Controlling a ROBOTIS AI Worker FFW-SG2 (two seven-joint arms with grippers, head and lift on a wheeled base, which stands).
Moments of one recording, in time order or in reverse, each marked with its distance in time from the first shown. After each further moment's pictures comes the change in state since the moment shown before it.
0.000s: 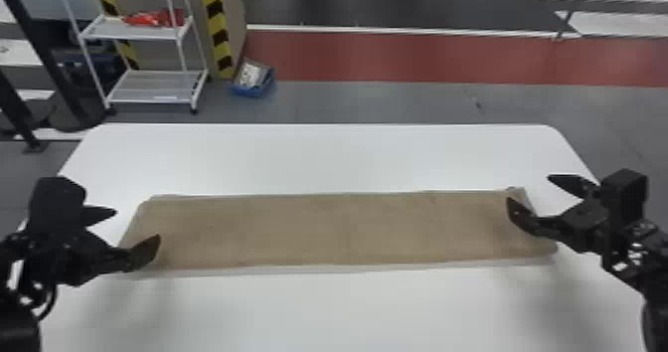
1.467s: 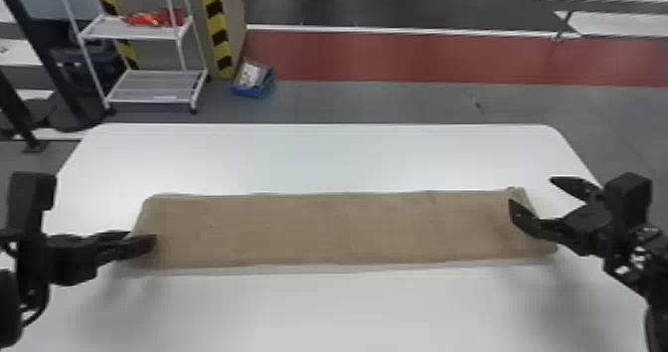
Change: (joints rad) left arm -0.104 0.034 0.029 0.028 0.138 0.430 -0.129; right arm 0.015 -0.001 -0.009 -0.005 -0.012 -0.010 0.000
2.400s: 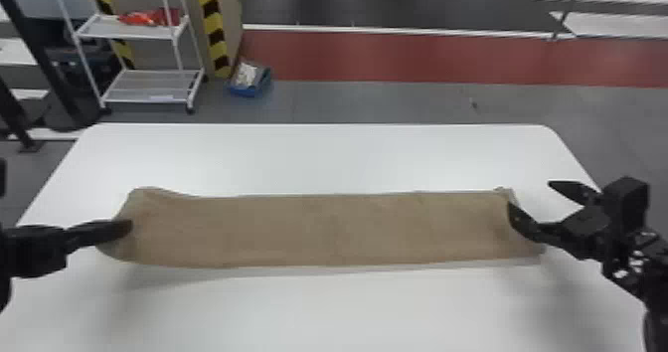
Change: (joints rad) left arm -0.005 0.011 0.059 -0.121 0.032 0.137 -0.073; right arm 0.012 -0.002 -0.006 0.000 -0.003 -0.002 0.000
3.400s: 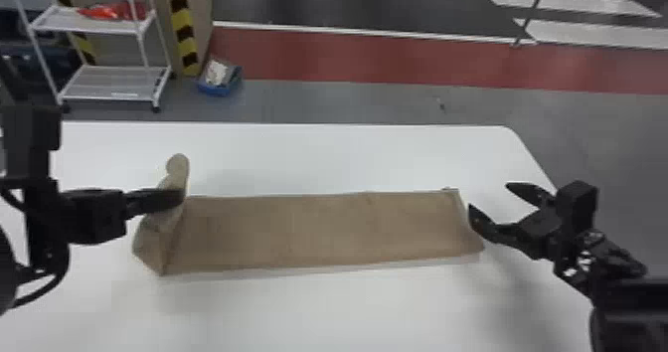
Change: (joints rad) left arm -0.027 -0.127 -0.295 -0.340 0.061 0.378 0.232; right arm 0.037 0.019 -0.010 -0.048 -0.003 0.007 0.000
